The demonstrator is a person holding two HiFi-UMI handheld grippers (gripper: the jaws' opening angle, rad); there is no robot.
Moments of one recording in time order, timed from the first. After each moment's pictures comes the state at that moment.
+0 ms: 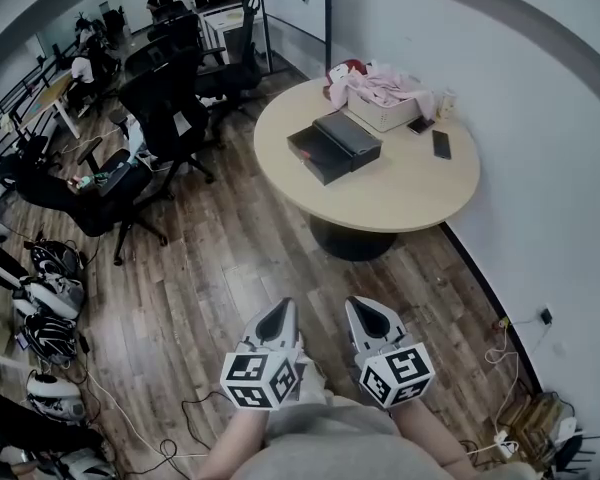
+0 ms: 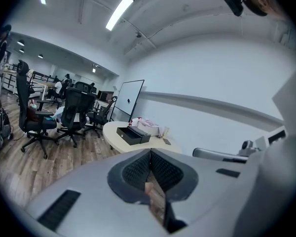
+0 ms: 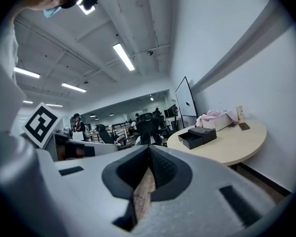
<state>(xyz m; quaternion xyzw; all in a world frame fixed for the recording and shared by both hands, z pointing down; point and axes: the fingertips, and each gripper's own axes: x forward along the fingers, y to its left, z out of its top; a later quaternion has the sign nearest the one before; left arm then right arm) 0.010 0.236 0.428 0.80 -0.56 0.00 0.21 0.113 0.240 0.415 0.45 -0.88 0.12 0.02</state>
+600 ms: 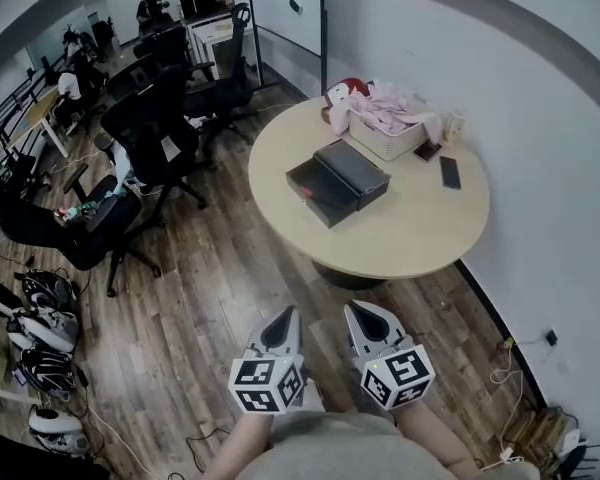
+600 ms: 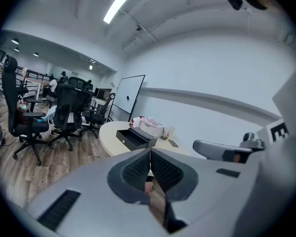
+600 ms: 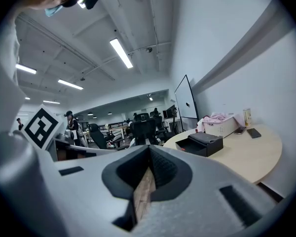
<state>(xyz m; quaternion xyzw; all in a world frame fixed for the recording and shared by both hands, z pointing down) -0.012 0.085 0.446 0.81 -0.55 0.02 0.22 0.083 0.089 0.418 0.46 -0.88 0.11 0.03</state>
